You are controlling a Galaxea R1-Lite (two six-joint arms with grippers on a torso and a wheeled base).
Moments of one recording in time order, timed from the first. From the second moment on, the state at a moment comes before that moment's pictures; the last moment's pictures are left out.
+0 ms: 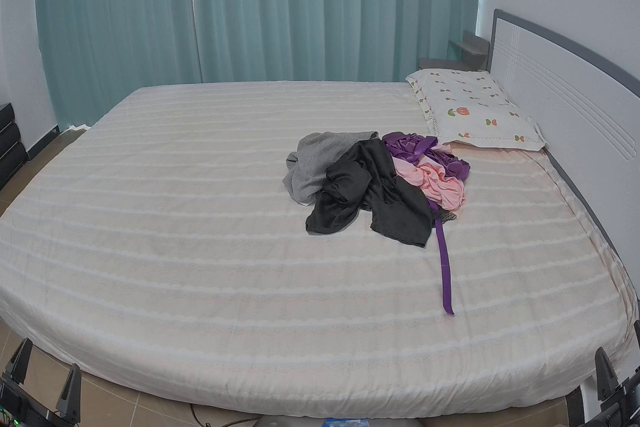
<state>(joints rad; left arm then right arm) 0.00 0.02 -0.02 0.00 0.00 0.00 0.01 0.02 -0.02 0.01 0.01 -0.03</state>
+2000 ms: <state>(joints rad) 0.00 0.02 -0.02 0.00 0.00 0.00 0.27 2.37 -1.34 -0.48 0.02 0.60</state>
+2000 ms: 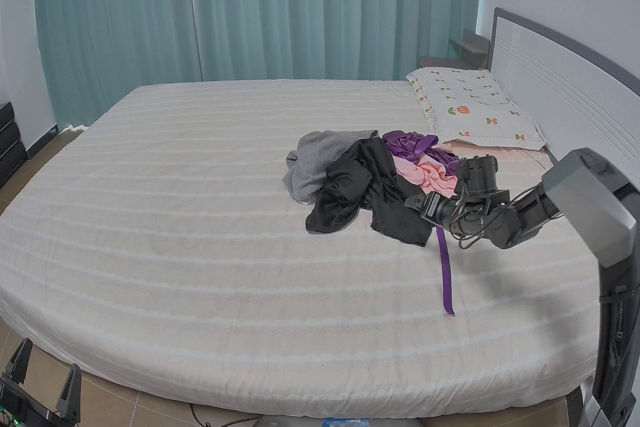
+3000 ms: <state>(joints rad) 0.00 0.02 -0.02 0.00 0.00 0.00 0.28 2.72 -1.74 -0.38 -0.05 0.75</state>
